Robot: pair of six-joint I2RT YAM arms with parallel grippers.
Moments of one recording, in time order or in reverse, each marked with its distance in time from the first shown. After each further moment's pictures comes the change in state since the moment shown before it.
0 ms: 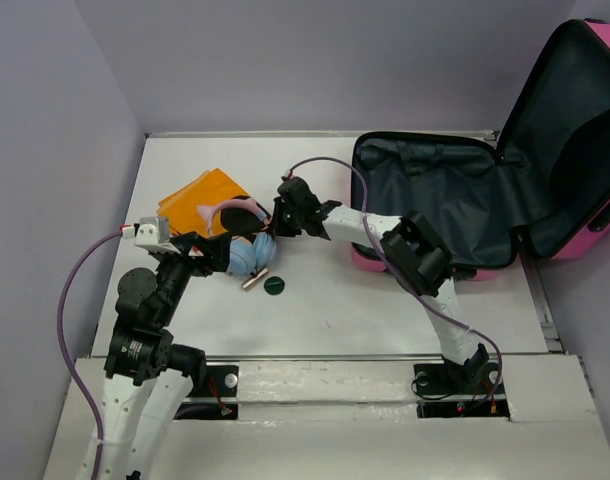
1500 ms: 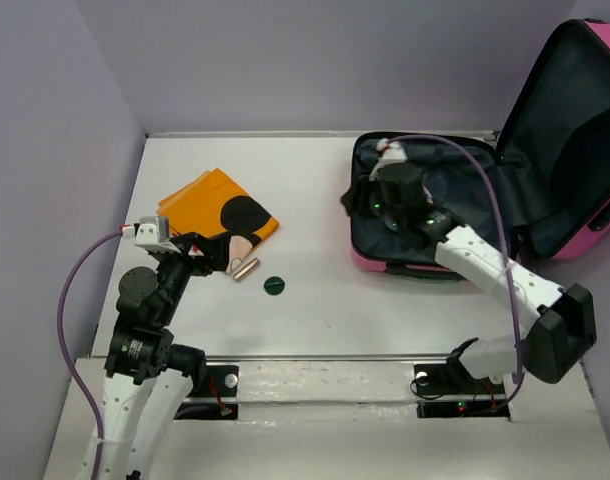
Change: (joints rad) left arm 0.000 0.004 0.000 -0.002 -0.007 0.000; right arm -0.299 -0.956 -0.584 -0.110 0.273 -0.301
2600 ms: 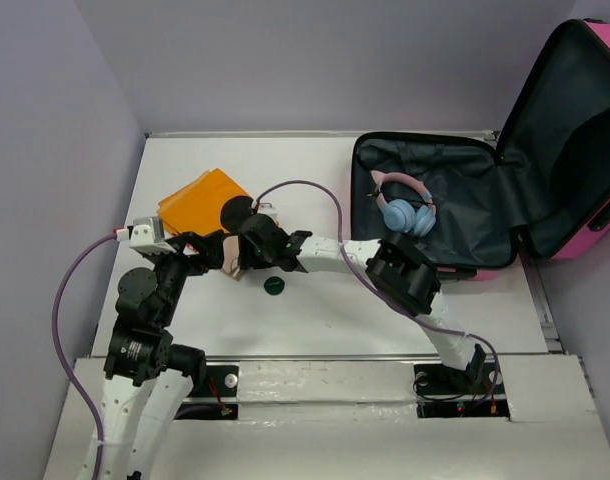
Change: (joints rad) left arm 0.008 -0.005 0.006 -0.029 -0.091 -0.004; right arm 0.535 0.940 0.563 0.082 -0.018 0.319
